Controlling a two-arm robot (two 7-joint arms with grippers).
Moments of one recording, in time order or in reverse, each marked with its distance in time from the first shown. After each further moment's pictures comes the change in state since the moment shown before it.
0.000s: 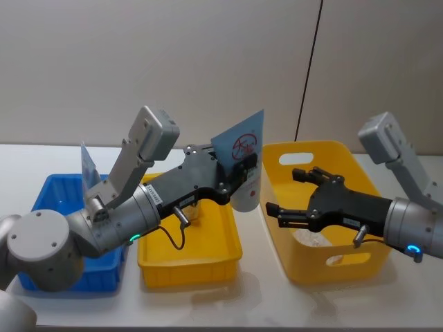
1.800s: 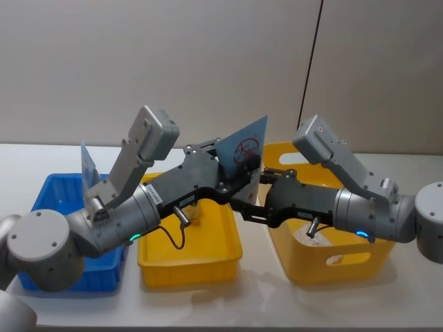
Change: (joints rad) left arm 0.000 0.000 0.000 0.000 0.000 0.000 0.000; right arm 0.185 -0.053 -0.201 0.182 -0.103 -0.107 -0.004
